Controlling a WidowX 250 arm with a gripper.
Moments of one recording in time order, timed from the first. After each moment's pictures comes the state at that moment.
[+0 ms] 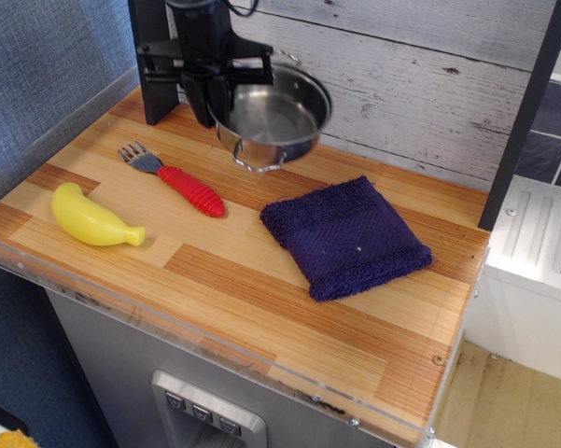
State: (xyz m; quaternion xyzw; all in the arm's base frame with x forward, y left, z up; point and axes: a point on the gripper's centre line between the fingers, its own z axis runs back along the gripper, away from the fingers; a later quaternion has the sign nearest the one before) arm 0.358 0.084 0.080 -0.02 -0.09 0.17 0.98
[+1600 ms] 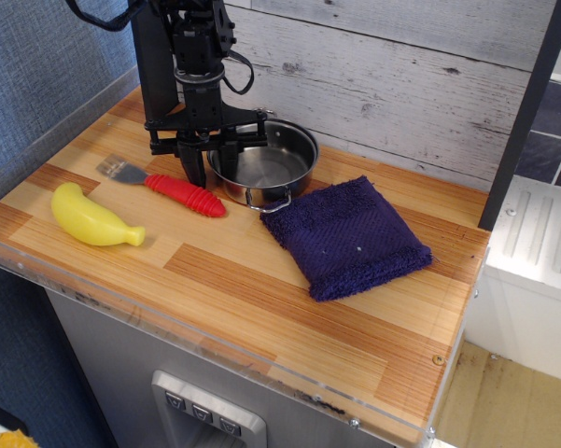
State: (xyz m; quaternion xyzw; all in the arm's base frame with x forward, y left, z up) arm 0.353 0.088 0.009 -0.01 0.00 0.28 0.96
